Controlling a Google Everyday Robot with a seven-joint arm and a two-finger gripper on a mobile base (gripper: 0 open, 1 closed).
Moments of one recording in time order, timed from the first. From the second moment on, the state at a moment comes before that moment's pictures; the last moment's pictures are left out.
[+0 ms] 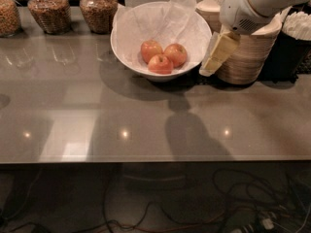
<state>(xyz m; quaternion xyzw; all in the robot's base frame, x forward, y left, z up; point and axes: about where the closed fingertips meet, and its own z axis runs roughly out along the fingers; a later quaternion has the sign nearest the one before) 0.595 -0.137 0.992 -0.63 0.68 -0.06 0.36</state>
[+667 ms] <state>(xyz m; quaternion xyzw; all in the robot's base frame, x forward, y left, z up) 0.681 -0.098 0.992 -0.67 0.63 -0.06 0.38</state>
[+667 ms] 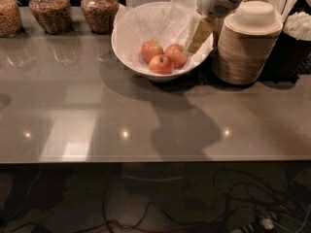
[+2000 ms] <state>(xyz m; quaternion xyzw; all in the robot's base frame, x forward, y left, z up) 0.707 -0.098 0.944 -0.70 0.61 -0.09 0.35</state>
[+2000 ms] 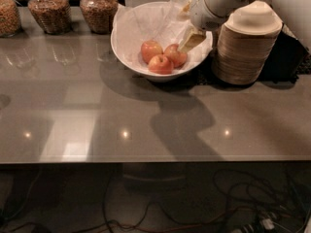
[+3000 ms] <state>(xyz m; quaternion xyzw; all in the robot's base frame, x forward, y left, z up) 0.708 -0.108 0.892 -0.72 0.63 -0.07 0.30</state>
